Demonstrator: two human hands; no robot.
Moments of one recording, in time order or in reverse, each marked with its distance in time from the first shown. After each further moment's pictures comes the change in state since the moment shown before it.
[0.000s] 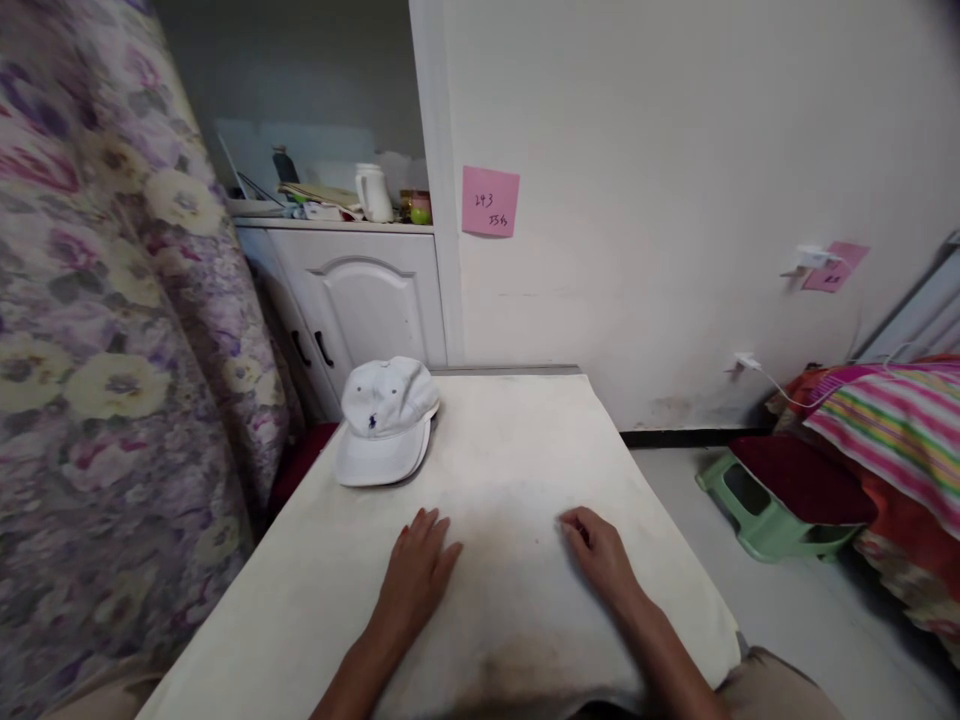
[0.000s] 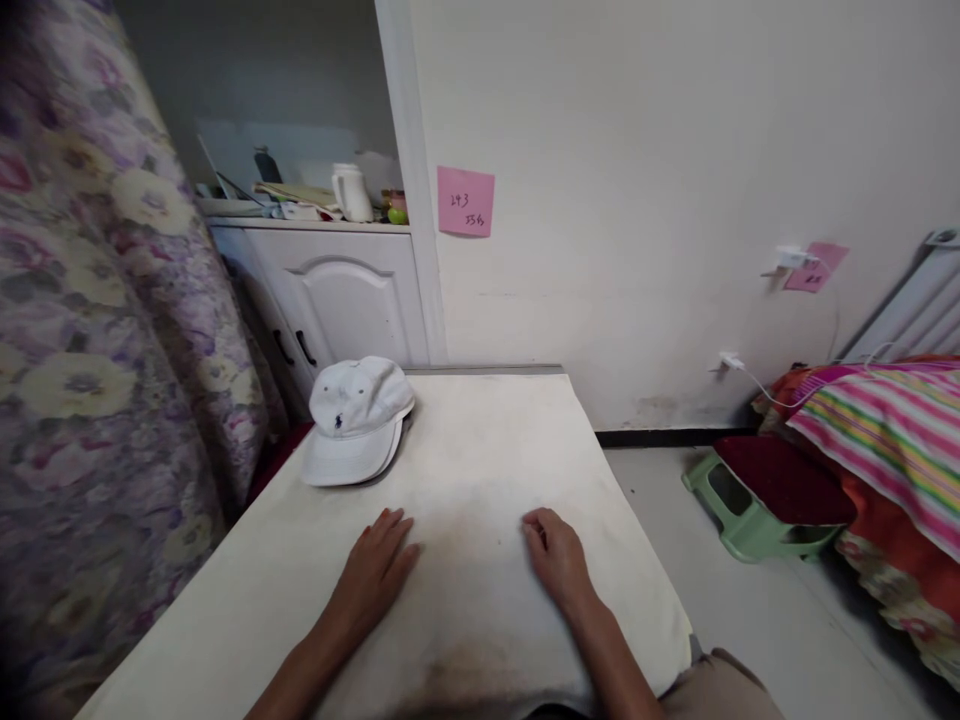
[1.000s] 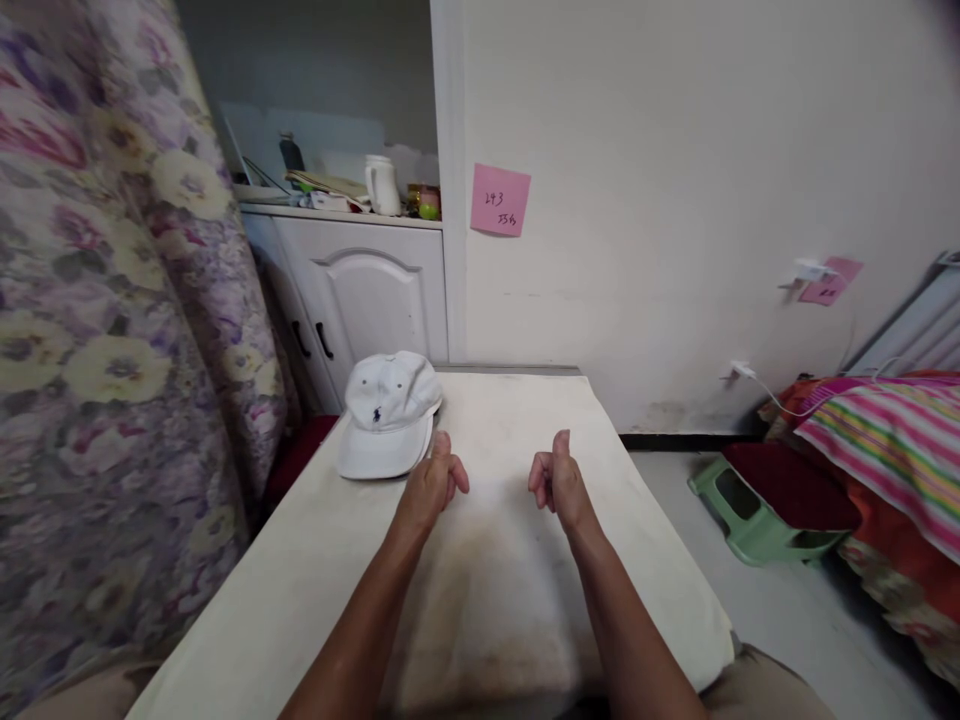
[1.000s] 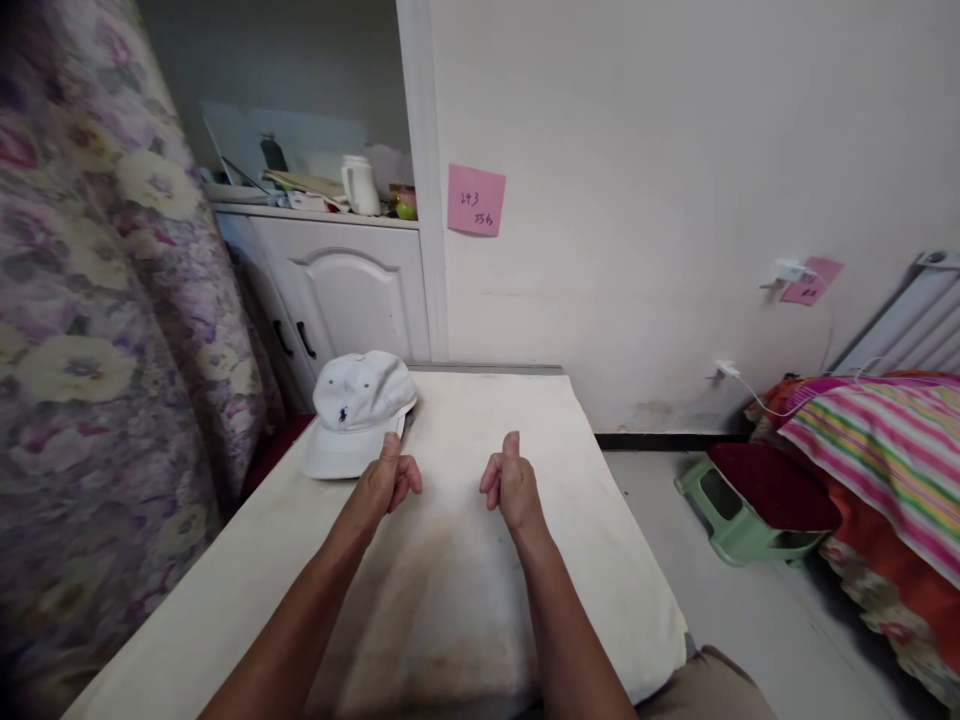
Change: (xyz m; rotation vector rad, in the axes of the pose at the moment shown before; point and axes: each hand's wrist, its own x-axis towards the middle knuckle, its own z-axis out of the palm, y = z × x) left_hand 0.077 0.068 -0.103 -0.842 -0.077 -0.303; right_hand 0.064 -0.119 -0.001 0.589 -0.031 0.239
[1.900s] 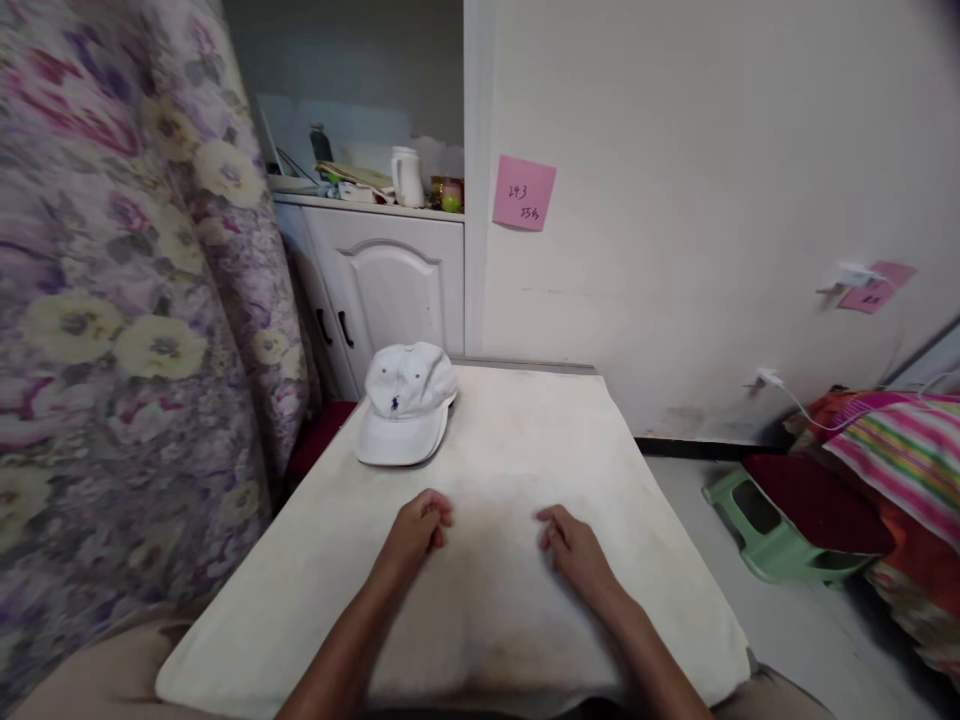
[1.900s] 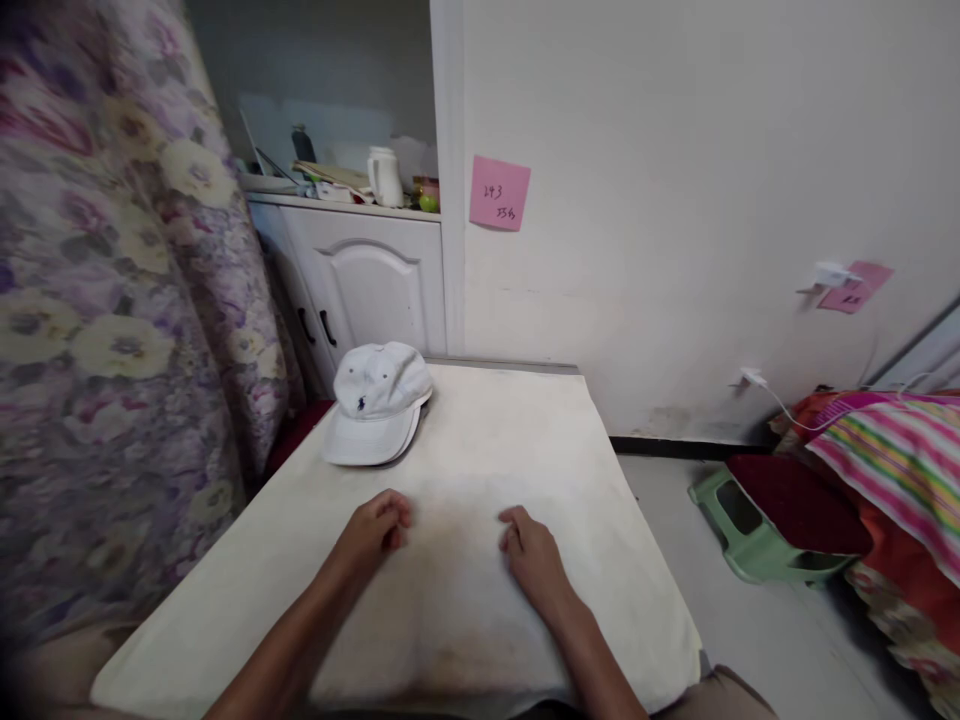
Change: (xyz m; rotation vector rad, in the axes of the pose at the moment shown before) left_hand -0.027 -0.096 -0.006 -0.293 0.082 -0.128; right_hand -0.038 0.094 -0.022 -0.360 -0.163 -0.119
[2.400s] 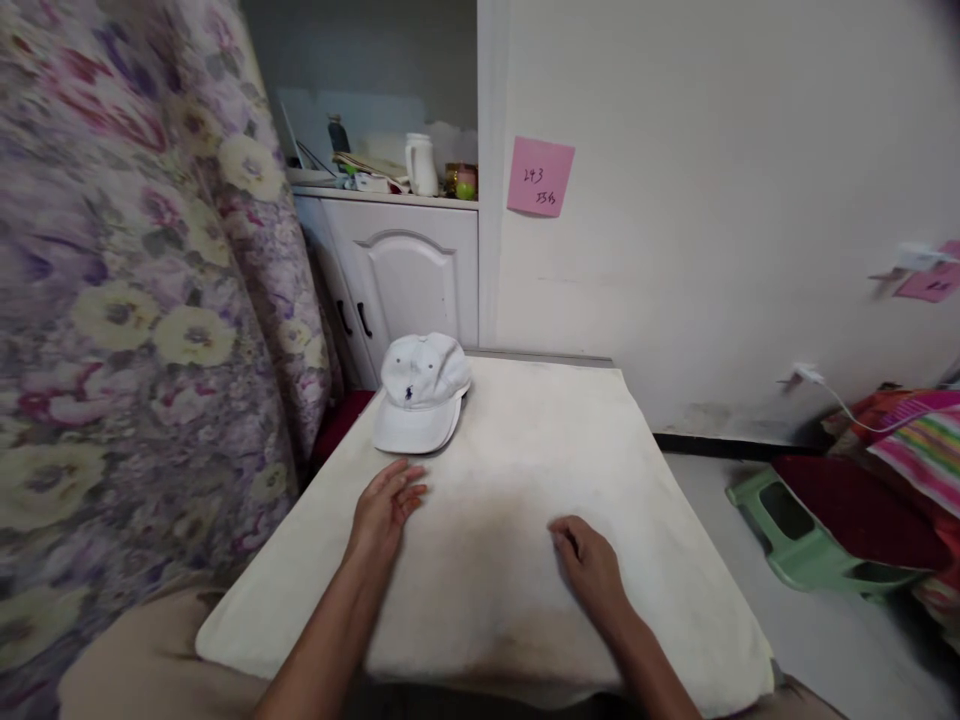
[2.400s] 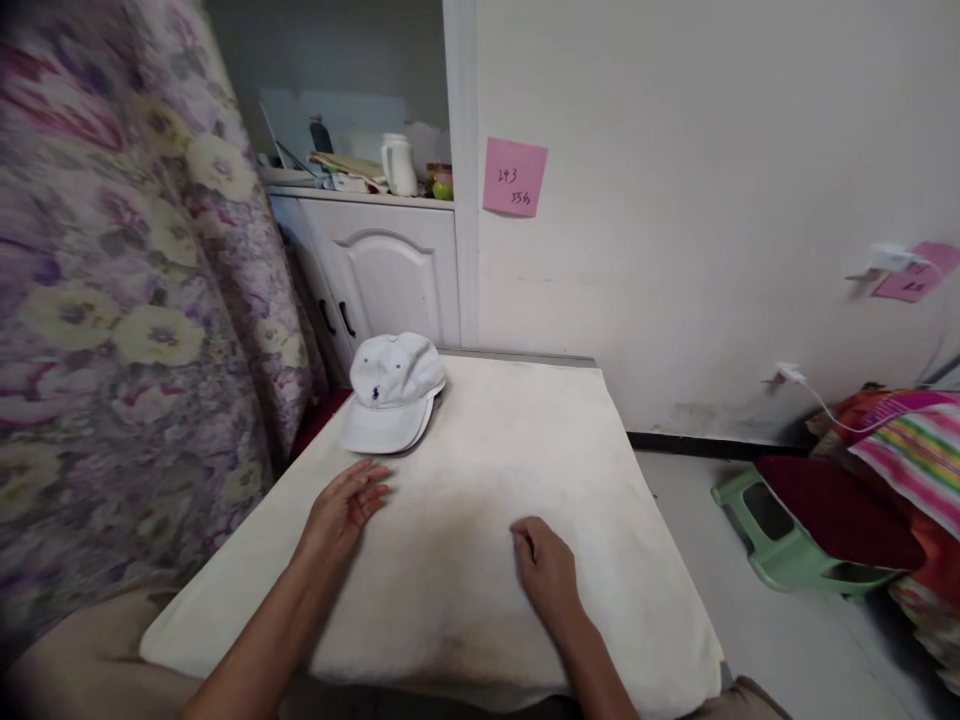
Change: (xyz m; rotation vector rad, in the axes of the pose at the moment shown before) left_hand 0.014 -0.009 -0.047 -0.523 0.308 -0.041; right_hand -0.018 0.032 0.010 -0.296 0.092 -0.098
